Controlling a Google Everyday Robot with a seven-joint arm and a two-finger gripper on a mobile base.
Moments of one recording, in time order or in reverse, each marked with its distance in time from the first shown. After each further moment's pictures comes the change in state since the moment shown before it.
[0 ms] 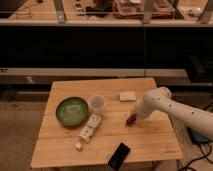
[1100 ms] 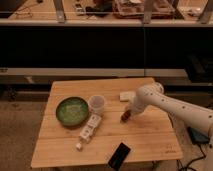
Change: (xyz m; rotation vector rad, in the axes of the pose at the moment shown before) arm -0.014 -0.037 0.008 0.015 -0.018 -0.057
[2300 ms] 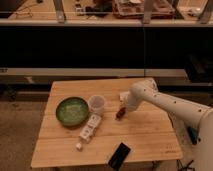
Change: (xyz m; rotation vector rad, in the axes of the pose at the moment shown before) arm -0.014 -0.032 0.011 -0.010 -0.023 -0.042
